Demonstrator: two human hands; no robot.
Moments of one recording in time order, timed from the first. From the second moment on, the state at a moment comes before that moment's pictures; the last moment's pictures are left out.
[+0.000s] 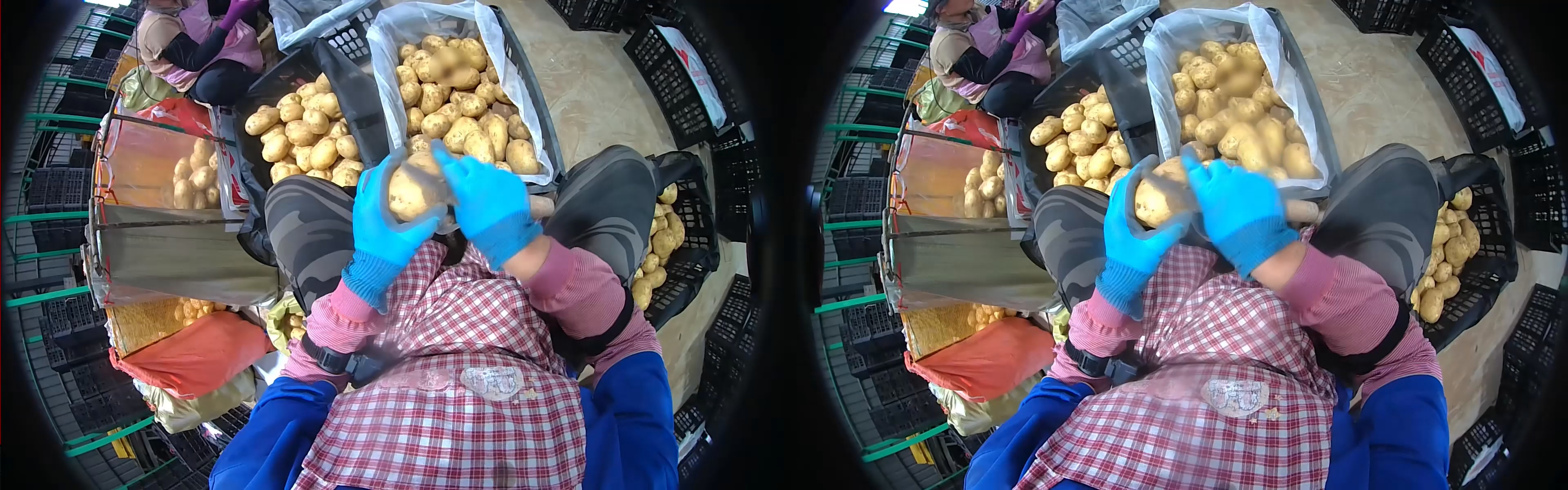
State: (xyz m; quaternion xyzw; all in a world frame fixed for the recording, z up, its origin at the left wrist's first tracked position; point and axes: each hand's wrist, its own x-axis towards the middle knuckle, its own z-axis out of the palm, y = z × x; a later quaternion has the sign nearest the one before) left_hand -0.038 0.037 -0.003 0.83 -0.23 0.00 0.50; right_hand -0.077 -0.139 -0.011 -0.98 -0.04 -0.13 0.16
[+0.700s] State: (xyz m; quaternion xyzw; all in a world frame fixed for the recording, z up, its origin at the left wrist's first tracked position) left_hand -0.042 0.041 -0.007 0.78 -0.15 -0.09 0.60; right_hand -0.074 -0.144 -0.017 -0.98 -0.04 -0.14 0.16
